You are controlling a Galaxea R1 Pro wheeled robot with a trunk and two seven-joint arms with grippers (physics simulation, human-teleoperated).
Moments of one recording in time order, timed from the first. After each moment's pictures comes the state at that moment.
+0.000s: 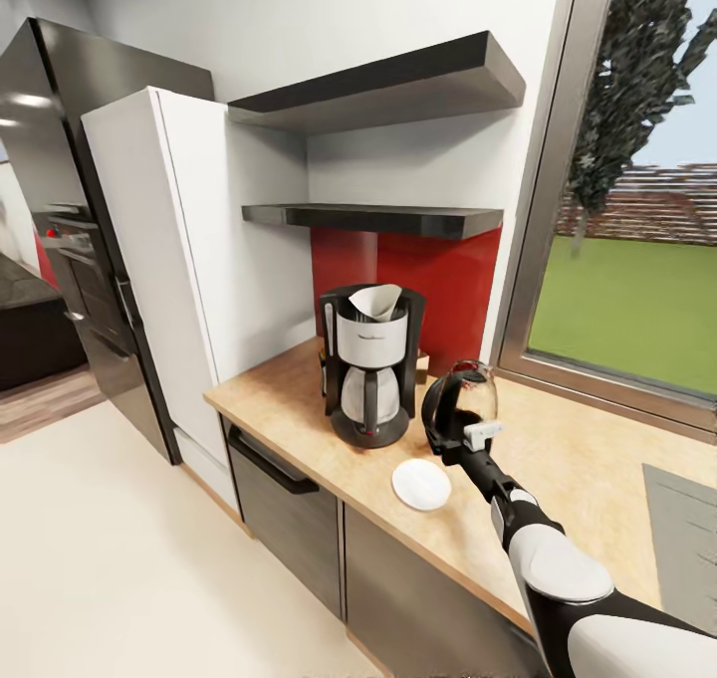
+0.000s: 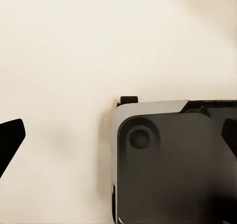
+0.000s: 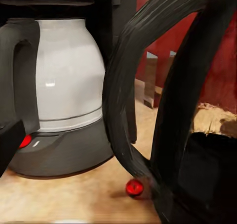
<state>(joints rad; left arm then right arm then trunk) -0.08 0.05 0.29 -0.19 -0.28 -0.10 -0.08 -0.91 0.16 -1.38 -0.44 1.19 -0.59 0.60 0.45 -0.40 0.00</state>
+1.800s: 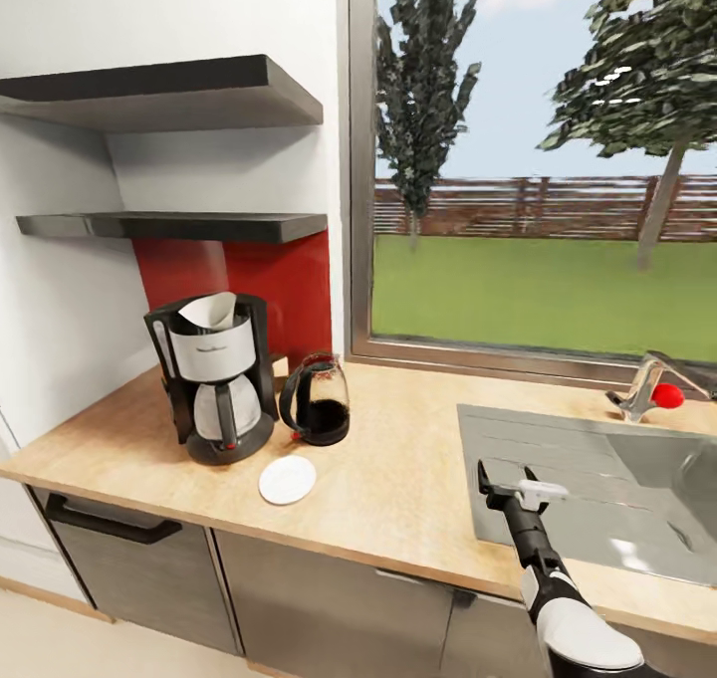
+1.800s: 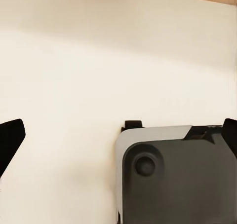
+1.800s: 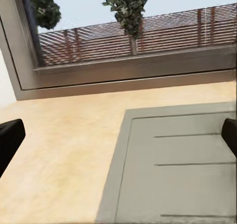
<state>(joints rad) -0.09 0.06 0.29 -0.20 -0.28 -0.17 -0.08 -0.73 0.12 -1.49 -0.47 0.89 -0.81 0.59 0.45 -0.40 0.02</state>
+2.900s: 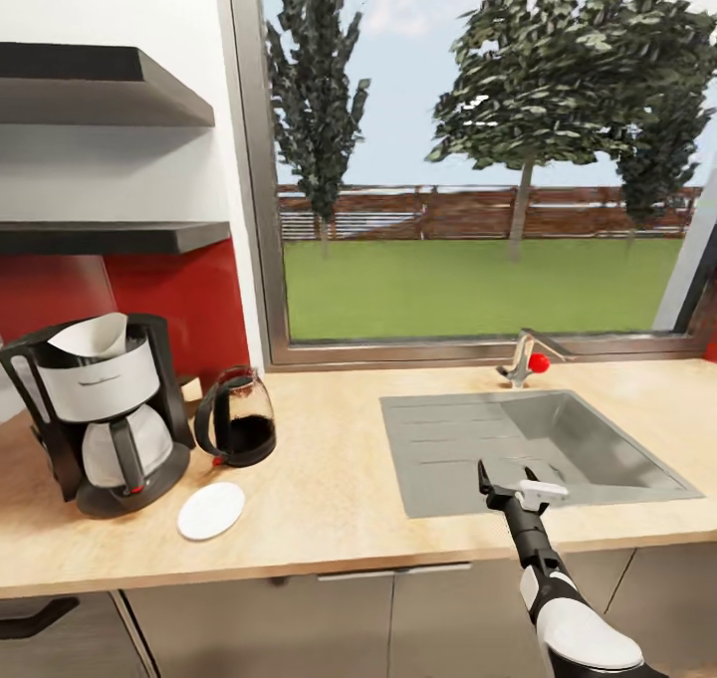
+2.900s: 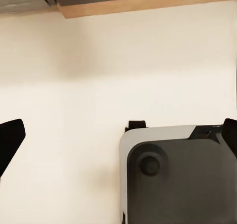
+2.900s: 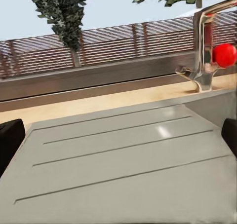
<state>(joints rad) -0.08 0.07 0.29 -0.19 -0.29 -0.16 -0.08 -0.73 0.12 -1.49 -0.47 0.88 -0.81 0.59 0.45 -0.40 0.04</state>
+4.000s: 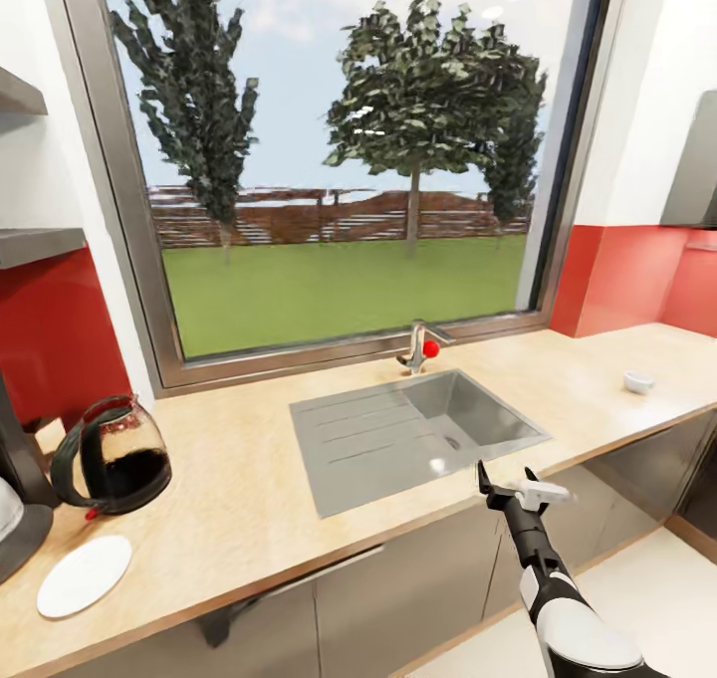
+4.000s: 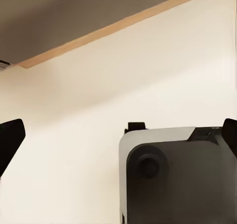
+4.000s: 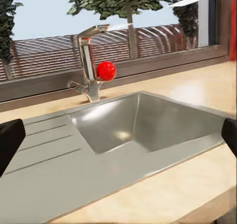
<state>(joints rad) -0.08 0.07 0.29 -0.19 -0.29 -0.16 -0.08 -0.73 0.12 -1.49 -0.47 0.88 -0.81 0.59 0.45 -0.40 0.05</state>
